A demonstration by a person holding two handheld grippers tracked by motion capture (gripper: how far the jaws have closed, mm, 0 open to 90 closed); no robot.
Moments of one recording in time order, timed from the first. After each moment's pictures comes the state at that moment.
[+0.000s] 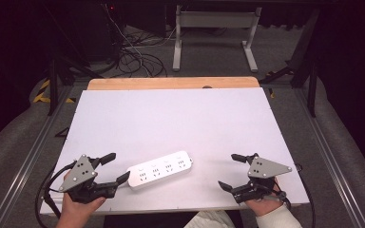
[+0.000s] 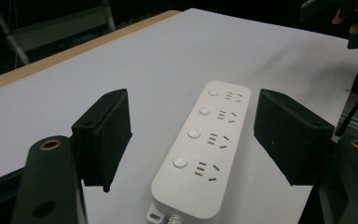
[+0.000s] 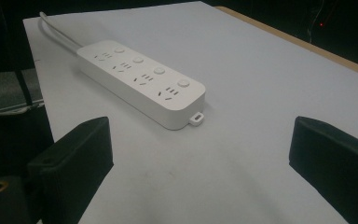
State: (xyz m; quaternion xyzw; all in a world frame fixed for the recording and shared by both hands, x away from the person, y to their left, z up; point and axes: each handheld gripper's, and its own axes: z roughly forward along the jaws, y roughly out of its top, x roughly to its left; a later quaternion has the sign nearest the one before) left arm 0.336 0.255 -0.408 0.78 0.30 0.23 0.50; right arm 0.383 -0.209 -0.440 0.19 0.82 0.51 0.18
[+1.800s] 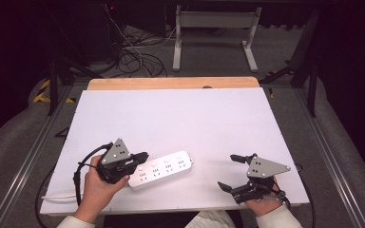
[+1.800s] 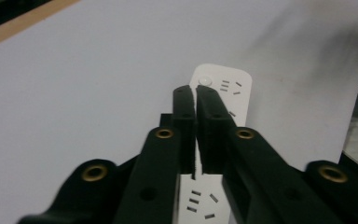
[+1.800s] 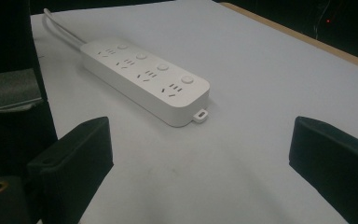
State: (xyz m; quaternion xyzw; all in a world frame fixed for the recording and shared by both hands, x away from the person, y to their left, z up) left arm 0.388 0.203 -0.406 0.84 0.28 0.18 0.42; right arm 0.385 -0.208 -0.441 0.19 0.82 0.51 0.17
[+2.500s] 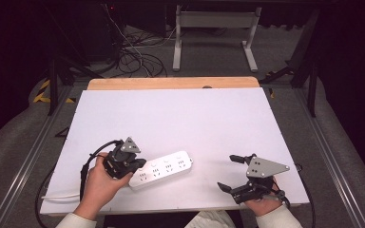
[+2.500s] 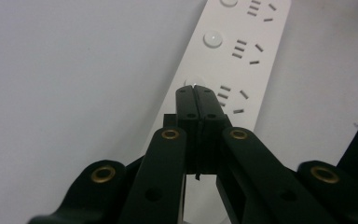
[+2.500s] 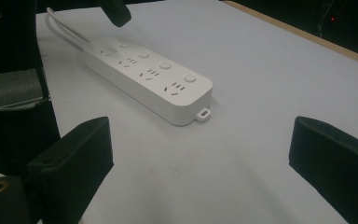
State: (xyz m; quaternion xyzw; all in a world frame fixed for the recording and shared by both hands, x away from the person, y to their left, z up) left arm 0.411 0.190 -0.416 0.89 0.35 0.11 0.27; right arm 0.385 -0.207 -0.442 0.19 0.82 0.51 0.16
